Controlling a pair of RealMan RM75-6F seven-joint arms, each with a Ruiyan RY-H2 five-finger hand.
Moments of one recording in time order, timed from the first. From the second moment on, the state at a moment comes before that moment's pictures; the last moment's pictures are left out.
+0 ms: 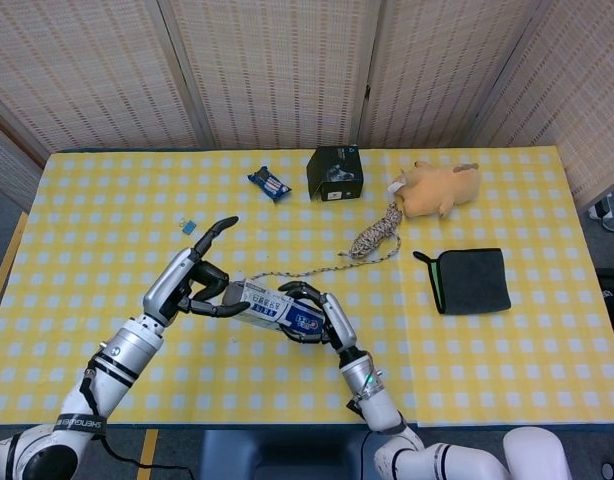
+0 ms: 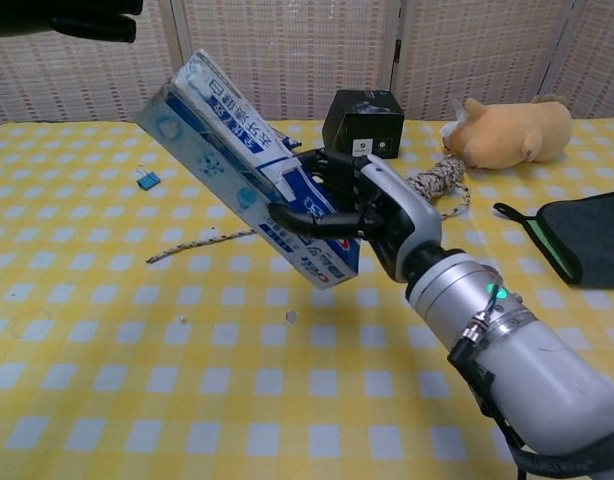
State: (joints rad) left arm -0.66 -1.07 -0.44 -2.20 0.93 0.95 -0.50; right arm 0.59 -2.05 0.25 -1.23 -1.43 1.16 0.79
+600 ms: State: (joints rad) left arm -0.58 -1.11 -0.26 -1.94 1.24 1.16 -0.09; right arm 0.55 -1.92 0.18 -1.26 -1.47 1.18 0.56
